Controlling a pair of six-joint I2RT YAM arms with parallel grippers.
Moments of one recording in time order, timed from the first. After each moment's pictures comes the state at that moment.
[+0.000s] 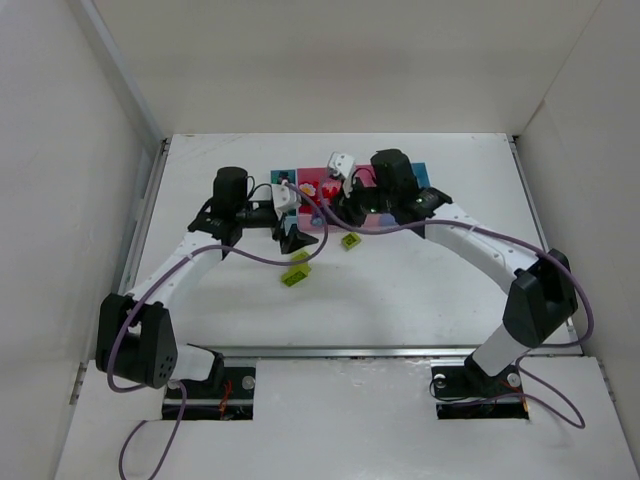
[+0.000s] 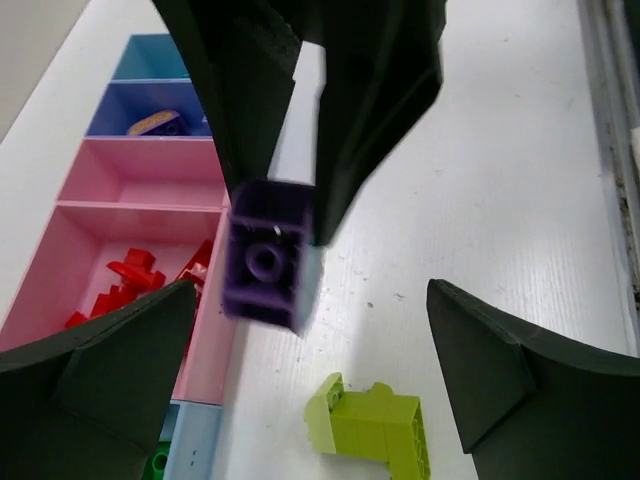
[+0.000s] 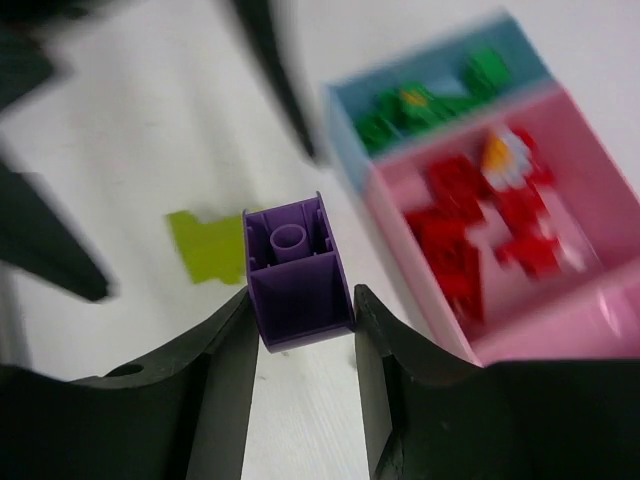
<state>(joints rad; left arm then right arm) -0.30 1.34 0.95 -0.08 1.05 0.55 0.63 1.61 1.36 -0.27 -0.56 -0.34</state>
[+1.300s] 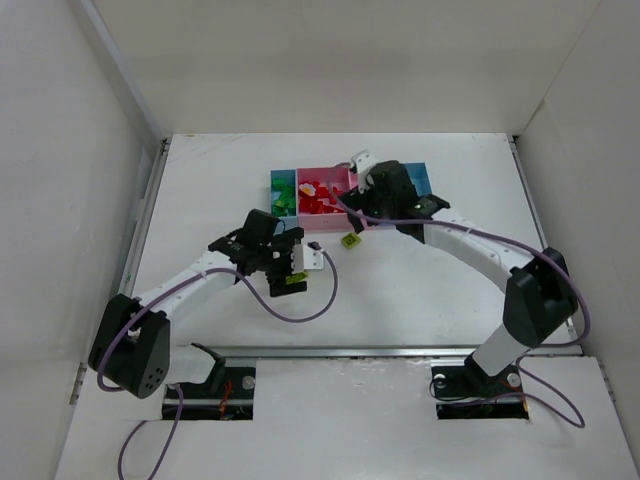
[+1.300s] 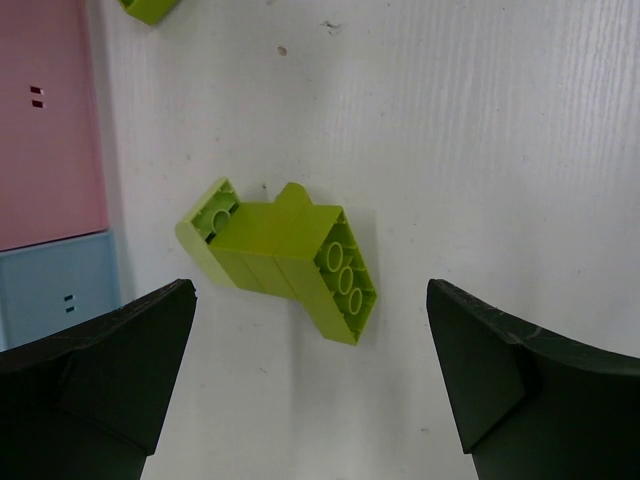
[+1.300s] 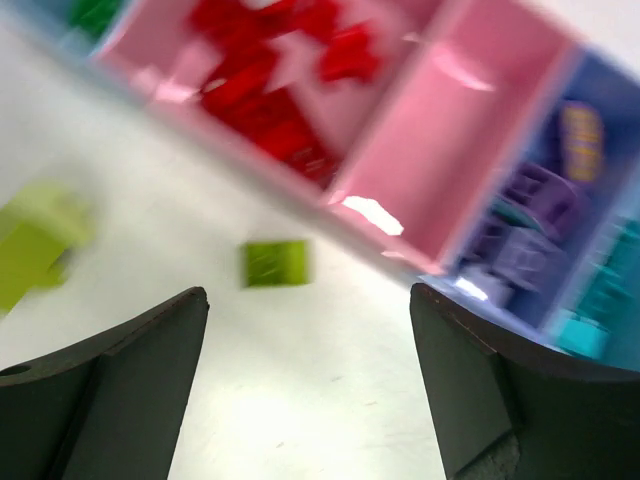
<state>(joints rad) -0.50 1.30 0.78 -0.45 0.48 0.97 0.58 1.62 1.28 -0.29 0.11 -0.05</state>
